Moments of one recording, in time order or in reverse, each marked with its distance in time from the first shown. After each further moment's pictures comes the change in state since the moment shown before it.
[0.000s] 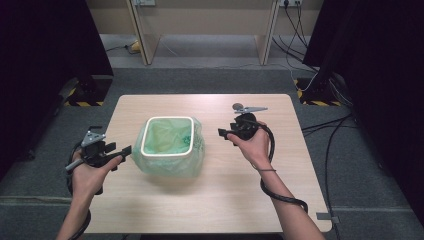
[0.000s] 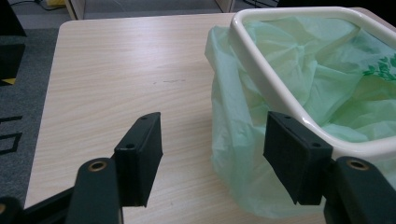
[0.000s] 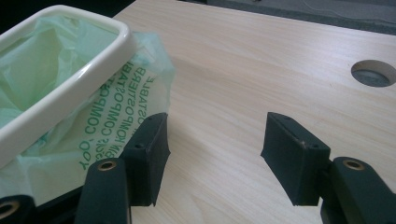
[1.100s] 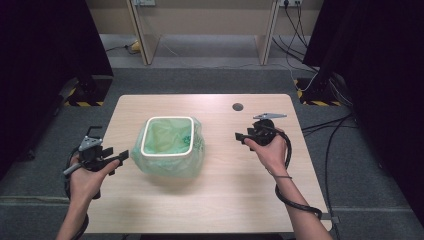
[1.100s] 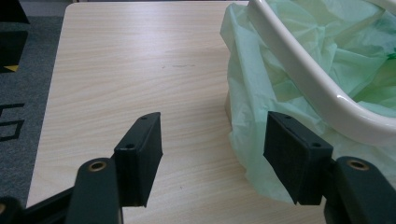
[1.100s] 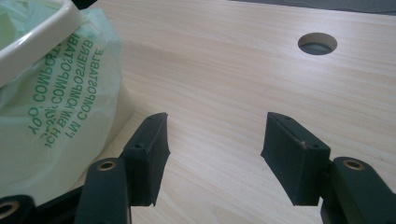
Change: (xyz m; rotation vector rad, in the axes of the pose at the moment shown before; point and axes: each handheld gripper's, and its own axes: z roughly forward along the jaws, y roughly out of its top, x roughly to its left) left arm 0.010 -0.015 0.001 0.017 0.009 -0.026; right arm -0.036 -0.029 -0.026 -0.003 -0.063 0.053
